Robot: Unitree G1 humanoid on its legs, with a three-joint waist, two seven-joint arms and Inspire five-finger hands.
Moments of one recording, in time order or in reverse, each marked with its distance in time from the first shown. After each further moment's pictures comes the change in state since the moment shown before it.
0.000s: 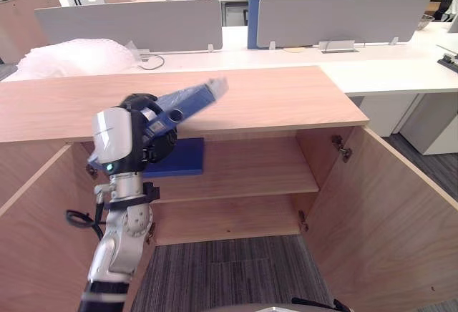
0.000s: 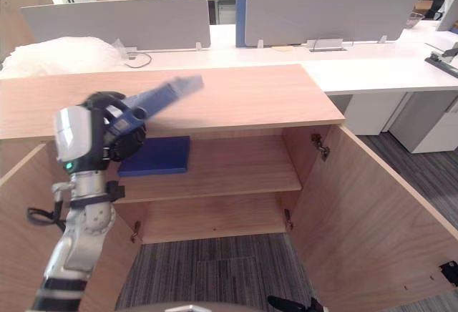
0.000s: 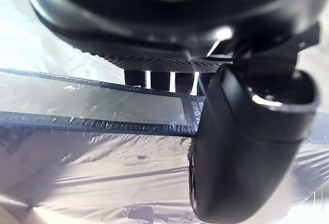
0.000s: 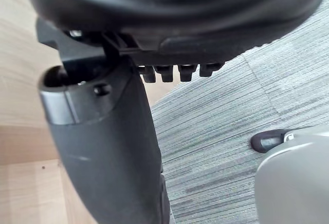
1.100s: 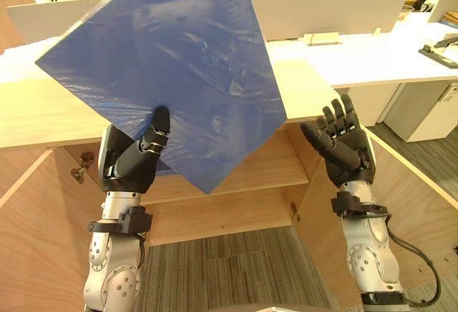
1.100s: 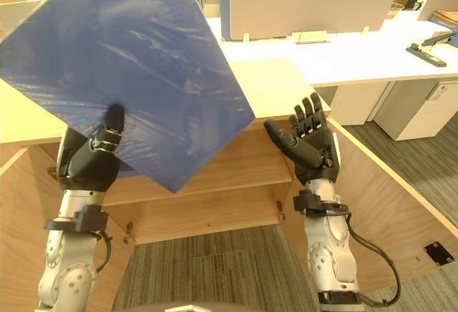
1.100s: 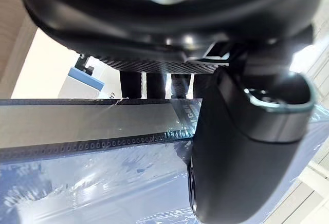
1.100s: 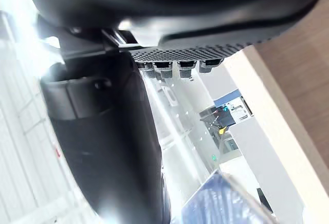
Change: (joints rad) left arm 0.159 -0.040 0.023 -0.131 -1.367 -0.078 -0.680; right arm -0.097 -0.153 0.230 -1.295 0.655 -0.152 0.253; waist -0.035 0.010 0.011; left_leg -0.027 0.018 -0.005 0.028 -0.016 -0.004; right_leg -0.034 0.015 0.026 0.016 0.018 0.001
